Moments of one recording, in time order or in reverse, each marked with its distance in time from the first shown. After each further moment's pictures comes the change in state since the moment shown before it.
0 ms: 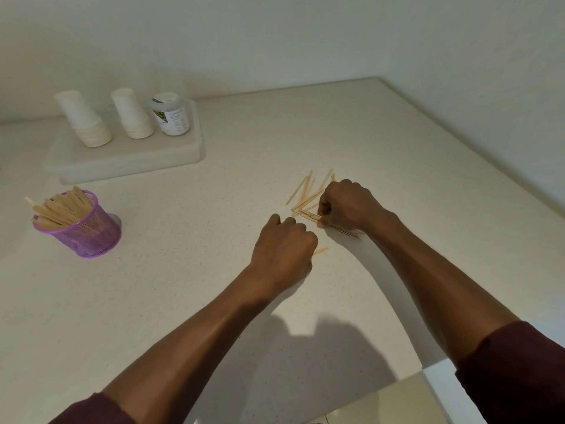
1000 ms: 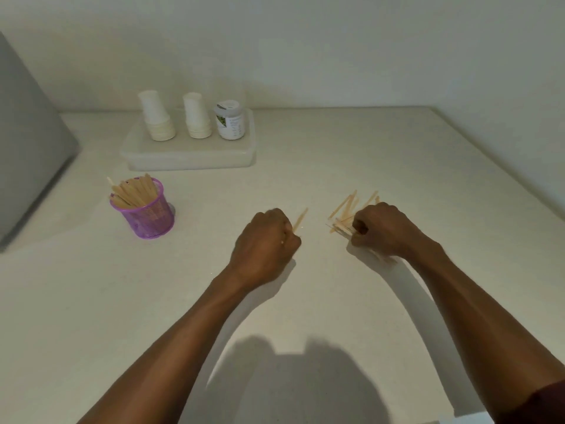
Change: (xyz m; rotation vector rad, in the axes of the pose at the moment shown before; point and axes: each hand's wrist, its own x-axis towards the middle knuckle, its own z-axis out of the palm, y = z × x) left_hand -0.052 -0.078 -0.016 -0.623 0.189 -0.517; right_hand 0.001 -0.016 -0.006 -0.047 -0.052 -0.119
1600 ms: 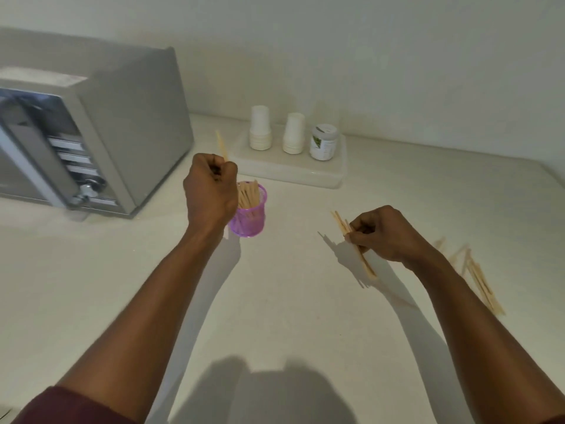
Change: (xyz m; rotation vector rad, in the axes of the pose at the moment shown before) left_hand -0.008 -0.121 -0.179 -0.407 0.852 -0.458; right_hand 0.053 -0.162 -0.025 0.604 -0.059 -0.167
